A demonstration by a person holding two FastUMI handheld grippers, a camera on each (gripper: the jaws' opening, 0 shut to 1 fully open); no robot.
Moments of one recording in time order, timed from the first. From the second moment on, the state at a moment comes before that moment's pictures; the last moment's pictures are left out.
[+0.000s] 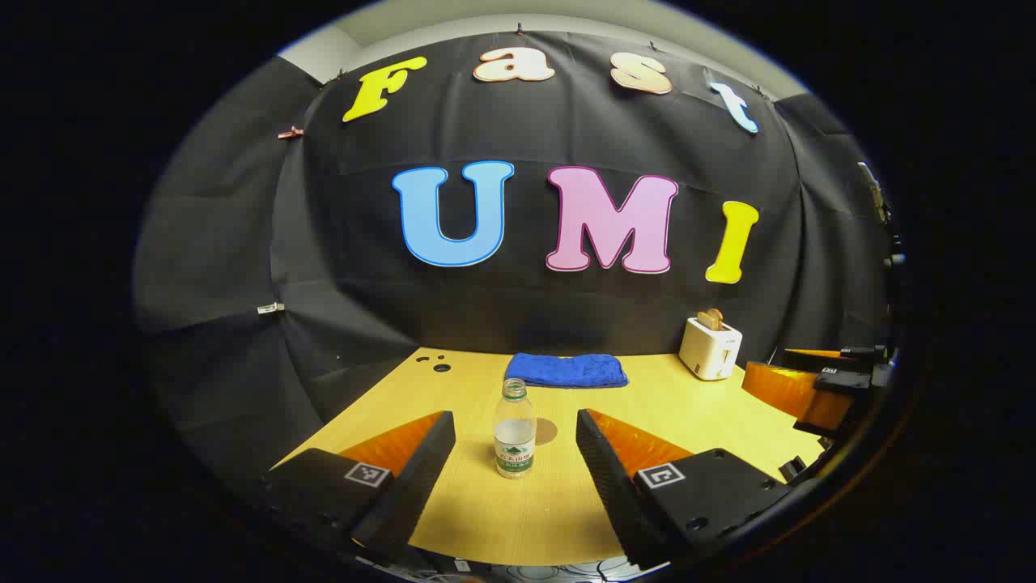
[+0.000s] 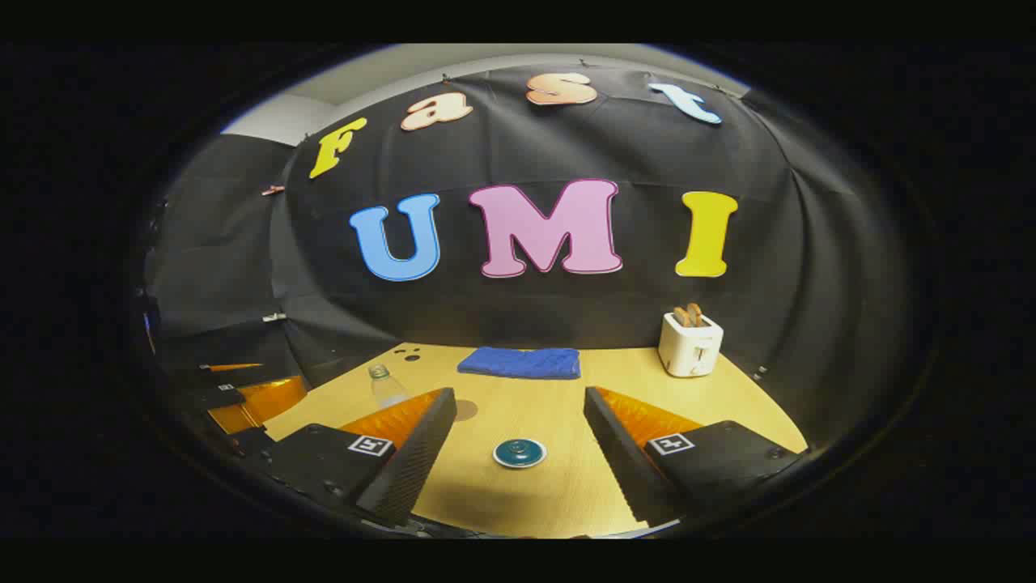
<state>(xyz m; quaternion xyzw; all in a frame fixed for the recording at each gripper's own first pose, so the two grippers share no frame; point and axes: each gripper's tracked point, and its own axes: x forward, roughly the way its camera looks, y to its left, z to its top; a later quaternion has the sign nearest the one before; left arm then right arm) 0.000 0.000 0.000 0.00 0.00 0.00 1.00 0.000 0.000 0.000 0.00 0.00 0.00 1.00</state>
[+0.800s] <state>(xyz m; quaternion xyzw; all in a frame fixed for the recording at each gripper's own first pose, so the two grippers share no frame) 0.035 0.014 -0.024 0.00 0.03 -0.01 1.00 0.037 -0.003 -0.040 -0.01 0.03 -0.01 1.00</state>
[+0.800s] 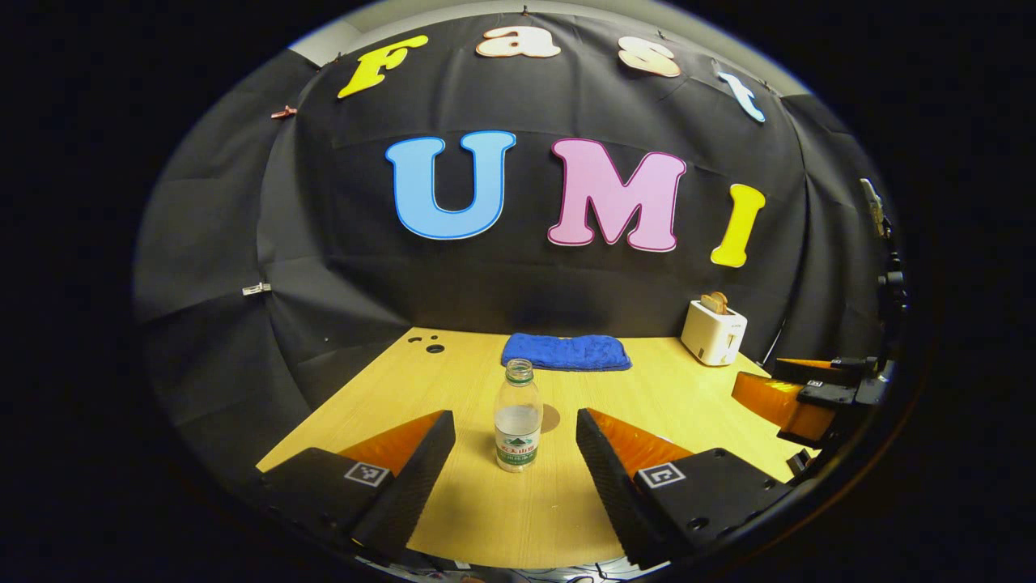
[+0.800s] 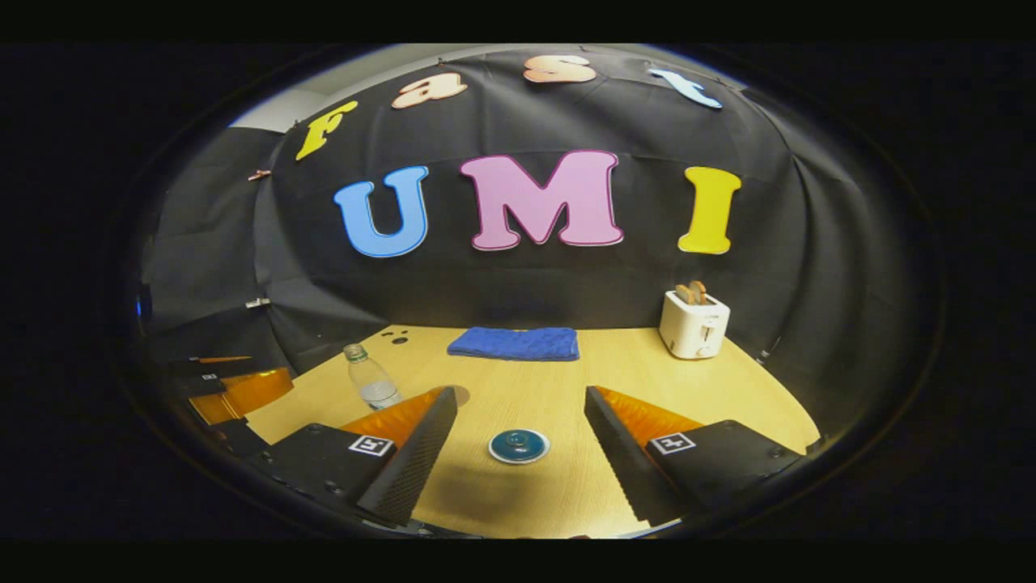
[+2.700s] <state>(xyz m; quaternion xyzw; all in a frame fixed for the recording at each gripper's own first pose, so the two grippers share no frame) 0.076 0.019 -0.190 -0.02 0.12 -0.04 0.99 0.164 0.004 -0.207 -0.03 0.07 -0.02 1.00</state>
